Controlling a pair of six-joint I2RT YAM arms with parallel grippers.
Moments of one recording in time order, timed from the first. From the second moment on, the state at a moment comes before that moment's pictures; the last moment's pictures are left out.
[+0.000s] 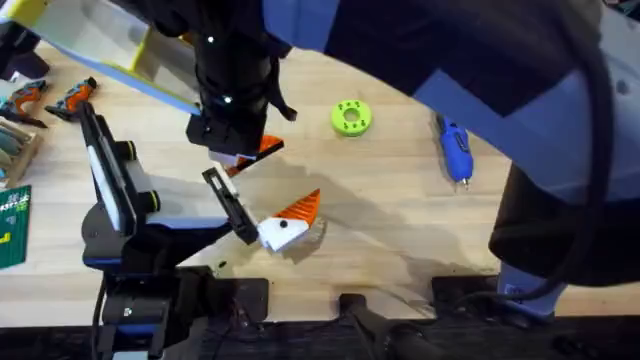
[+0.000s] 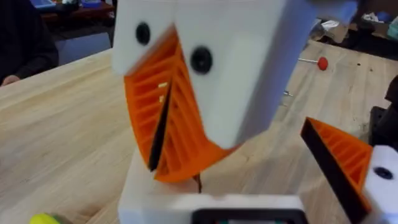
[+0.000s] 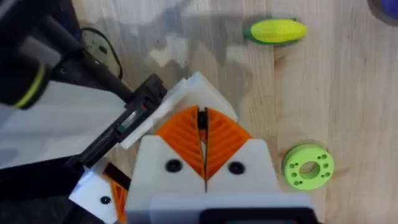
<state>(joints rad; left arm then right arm) 0.03 0.01 0.01 -0.10 1.01 0.00 1.05 2.11 2.32 -1.46 -0.09 -0.35</state>
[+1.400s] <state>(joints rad) 0.03 0.01 0.01 -0.10 1.01 0.01 0.58 1.47 1.55 -1.24 -0.08 -0.07</state>
